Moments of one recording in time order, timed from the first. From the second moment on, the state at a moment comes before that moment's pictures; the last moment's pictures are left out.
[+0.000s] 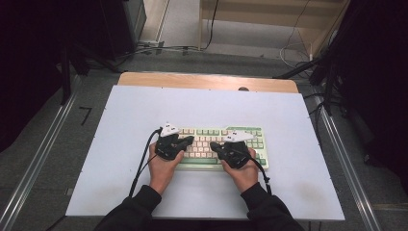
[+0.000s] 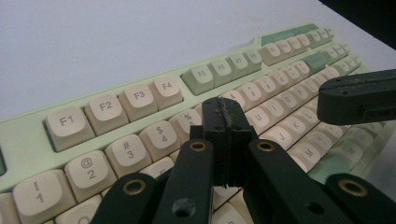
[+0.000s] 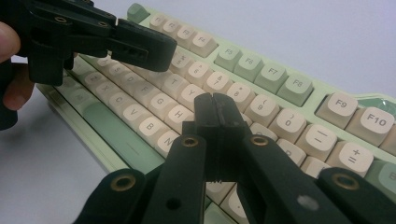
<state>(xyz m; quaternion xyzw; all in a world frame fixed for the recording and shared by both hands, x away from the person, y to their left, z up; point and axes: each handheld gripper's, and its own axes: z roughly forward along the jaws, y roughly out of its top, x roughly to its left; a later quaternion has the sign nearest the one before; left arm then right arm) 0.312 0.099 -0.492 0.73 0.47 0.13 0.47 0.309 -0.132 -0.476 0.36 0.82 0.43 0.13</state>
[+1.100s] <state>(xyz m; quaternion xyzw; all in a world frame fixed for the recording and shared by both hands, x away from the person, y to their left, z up) 0.310 0.099 -0.488 0.73 0.46 0.14 0.47 0.310 -0.135 -0.475 0.36 0.82 0.43 0.13</state>
